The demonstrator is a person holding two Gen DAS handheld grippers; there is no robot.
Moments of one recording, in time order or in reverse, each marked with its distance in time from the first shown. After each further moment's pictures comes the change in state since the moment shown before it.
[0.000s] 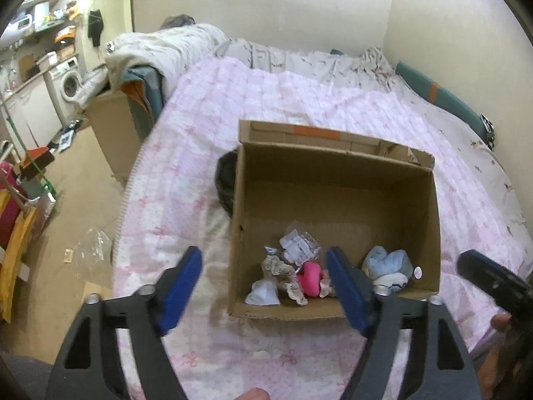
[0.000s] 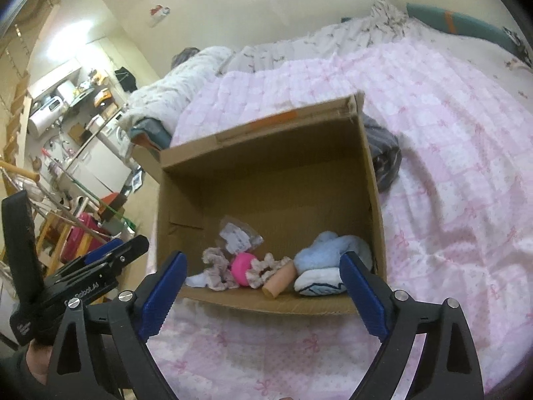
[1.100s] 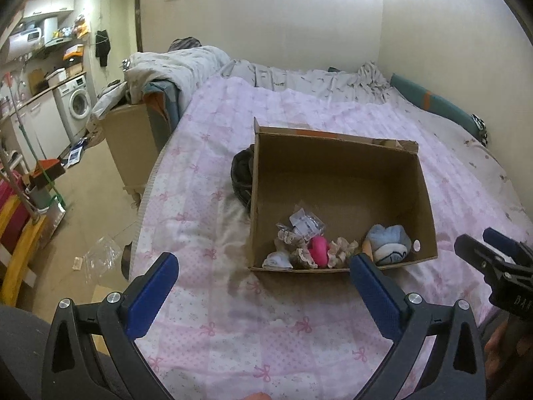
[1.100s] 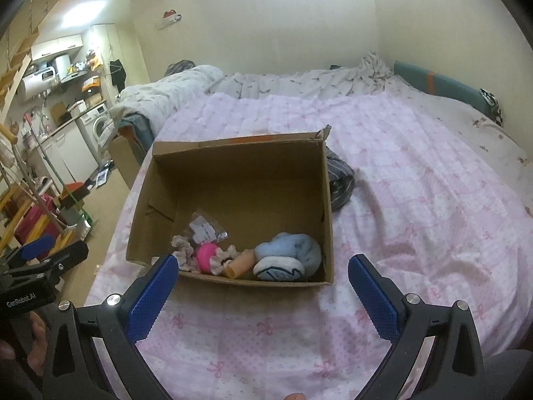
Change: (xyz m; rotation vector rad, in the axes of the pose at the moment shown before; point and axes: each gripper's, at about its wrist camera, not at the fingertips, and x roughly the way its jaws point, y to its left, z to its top) left arm -0.046 0.009 -0.062 0.036 -0.094 0.011; right arm -0.042 0.019 -0.048 -0.170 -0.146 -0.217
